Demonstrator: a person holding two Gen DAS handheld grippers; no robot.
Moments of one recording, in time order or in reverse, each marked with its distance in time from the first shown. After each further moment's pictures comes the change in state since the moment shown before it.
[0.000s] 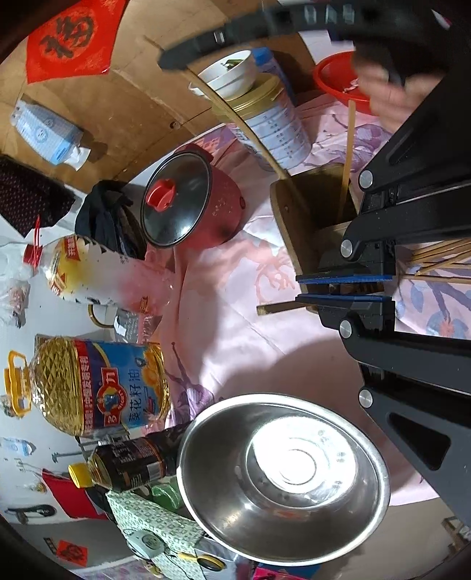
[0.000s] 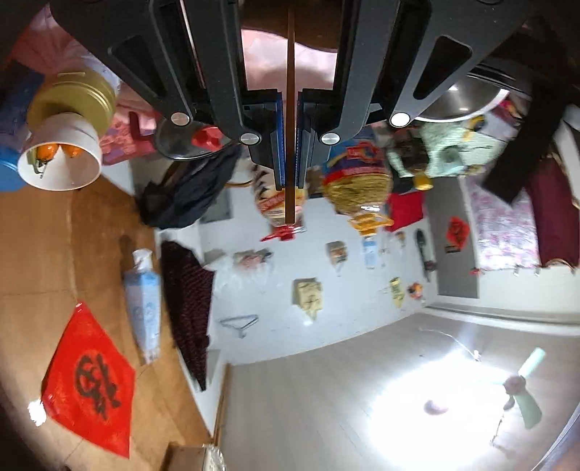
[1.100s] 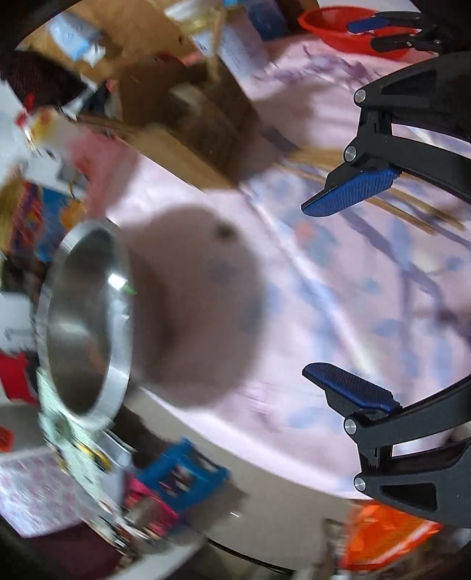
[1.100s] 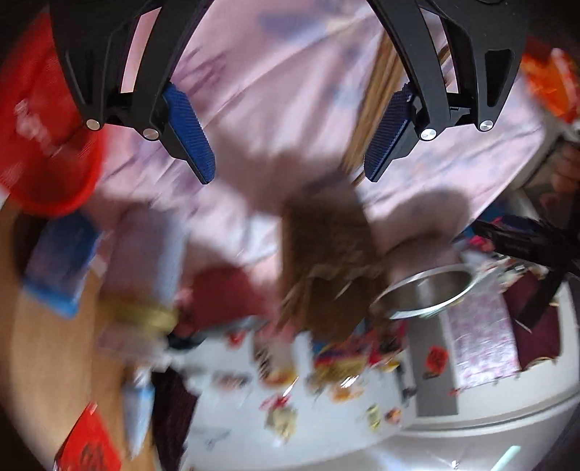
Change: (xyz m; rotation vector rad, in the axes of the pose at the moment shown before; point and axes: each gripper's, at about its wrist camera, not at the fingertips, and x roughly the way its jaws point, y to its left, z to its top) left arm -0.035 0.069 -0.213 -0.350 0.092 0.294; right arm -0.192 -0.054 -0.129 -0.115 0.590 0.181
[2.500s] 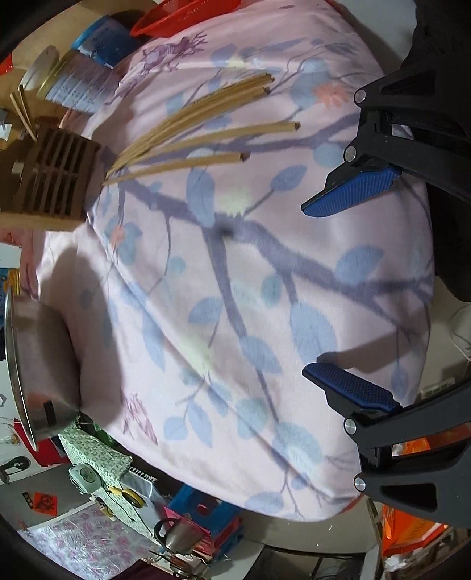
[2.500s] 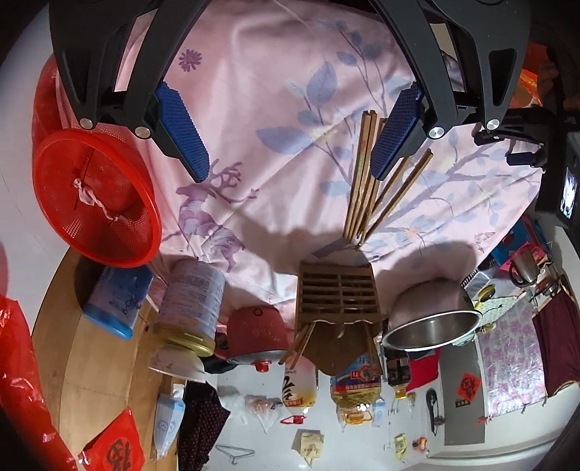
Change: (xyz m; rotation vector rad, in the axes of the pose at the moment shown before) left arm 0.031 0.030 -0.159 0.335 -0.017 -0.031; right arm -0.081 0.049 -0.032 0.018 0.088 -0.262
